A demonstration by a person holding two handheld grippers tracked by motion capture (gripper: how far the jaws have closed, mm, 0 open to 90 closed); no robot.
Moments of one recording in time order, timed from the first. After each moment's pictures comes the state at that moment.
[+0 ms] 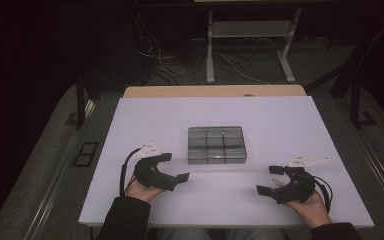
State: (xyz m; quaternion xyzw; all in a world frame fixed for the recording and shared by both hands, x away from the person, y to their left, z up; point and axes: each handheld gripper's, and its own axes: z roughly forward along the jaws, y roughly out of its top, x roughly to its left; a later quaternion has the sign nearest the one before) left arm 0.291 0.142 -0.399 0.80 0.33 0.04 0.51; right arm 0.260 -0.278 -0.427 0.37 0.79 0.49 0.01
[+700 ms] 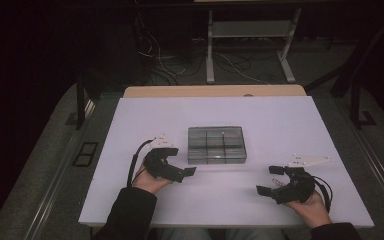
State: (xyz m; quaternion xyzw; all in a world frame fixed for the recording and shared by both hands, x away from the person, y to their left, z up) left arm 0.318 0.122 -0.405 0.82 0.32 0.04 0.46; right arm 0.260 -0.278 -0.428 0.37 0.79 0.49 0.01
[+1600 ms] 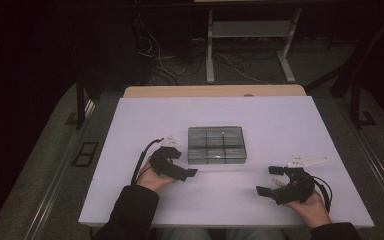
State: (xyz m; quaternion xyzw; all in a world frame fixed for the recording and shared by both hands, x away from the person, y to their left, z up) left arm 0.334 0.113 -0.423 0.86 0.32 0.03 0.40; right arm 0.260 -0.278 -0.429 0.37 0.79 0.49 0.02
